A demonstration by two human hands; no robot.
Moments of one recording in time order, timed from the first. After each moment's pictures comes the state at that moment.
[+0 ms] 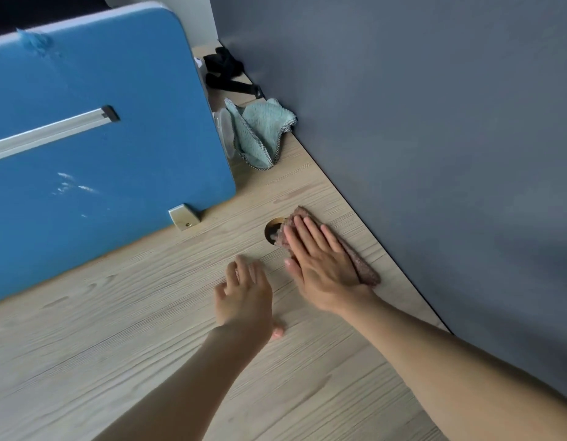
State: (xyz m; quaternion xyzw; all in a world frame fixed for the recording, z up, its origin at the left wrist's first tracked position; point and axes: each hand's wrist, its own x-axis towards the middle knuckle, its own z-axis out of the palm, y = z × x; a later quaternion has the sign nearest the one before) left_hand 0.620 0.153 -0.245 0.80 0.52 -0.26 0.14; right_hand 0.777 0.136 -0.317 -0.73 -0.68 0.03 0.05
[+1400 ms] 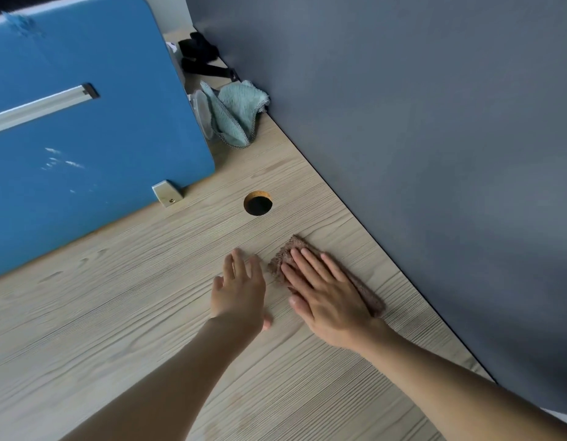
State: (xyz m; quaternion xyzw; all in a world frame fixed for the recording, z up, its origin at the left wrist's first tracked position) left_hand 0.614 0.096 -0.235 0.82 0.48 -0.29 0.13; right_hand 0.768 0.002 -0.308 -0.68 -0.72 0.07 0.04
